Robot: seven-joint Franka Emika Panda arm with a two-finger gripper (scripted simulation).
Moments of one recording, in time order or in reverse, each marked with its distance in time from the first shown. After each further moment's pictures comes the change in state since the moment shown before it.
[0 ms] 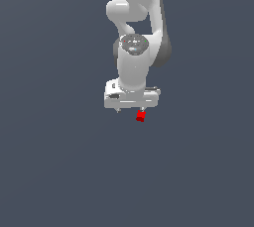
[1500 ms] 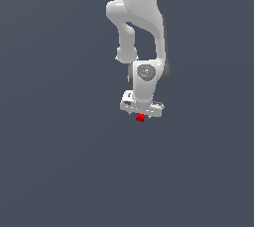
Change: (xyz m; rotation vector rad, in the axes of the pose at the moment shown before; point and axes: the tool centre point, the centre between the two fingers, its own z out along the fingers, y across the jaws) arm -0.052 -0.058 0.129 0.013 -0.002 0.297
